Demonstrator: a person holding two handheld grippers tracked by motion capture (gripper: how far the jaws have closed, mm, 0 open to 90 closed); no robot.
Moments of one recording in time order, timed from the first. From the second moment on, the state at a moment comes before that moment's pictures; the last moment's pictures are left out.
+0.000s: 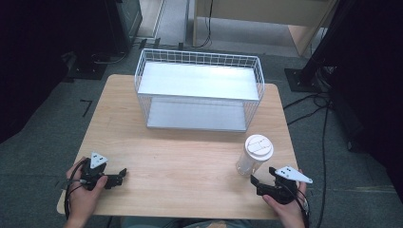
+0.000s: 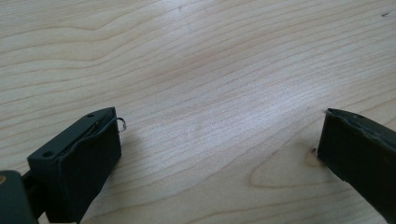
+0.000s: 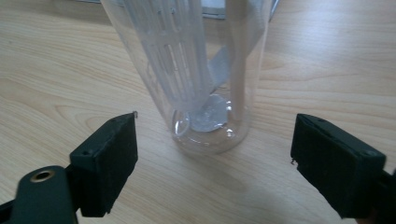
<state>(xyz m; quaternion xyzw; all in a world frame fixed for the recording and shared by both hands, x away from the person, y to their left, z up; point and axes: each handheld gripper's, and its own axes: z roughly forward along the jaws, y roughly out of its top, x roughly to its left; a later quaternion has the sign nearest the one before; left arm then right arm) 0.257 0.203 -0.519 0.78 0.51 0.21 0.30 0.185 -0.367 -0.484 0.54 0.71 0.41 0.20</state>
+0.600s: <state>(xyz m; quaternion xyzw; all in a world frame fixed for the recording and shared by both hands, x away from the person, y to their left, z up) 0.257 0.203 -0.519 0.78 0.51 0.21 0.30 0.190 -0.339 -0.475 0.53 0.69 0.42 0.26</state>
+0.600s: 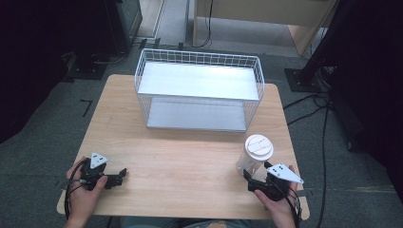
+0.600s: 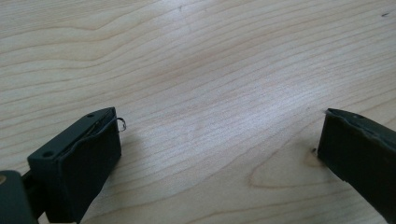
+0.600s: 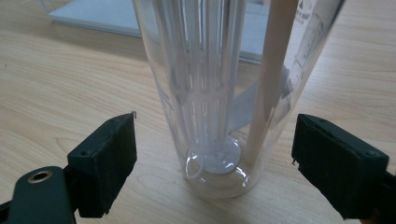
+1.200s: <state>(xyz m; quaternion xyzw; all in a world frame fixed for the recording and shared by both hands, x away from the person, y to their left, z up) 0.256 0.202 -0.519 0.78 0.51 0.21 0.30 0.207 -0.335 -0.466 0.53 0.64 0.47 0.29</state>
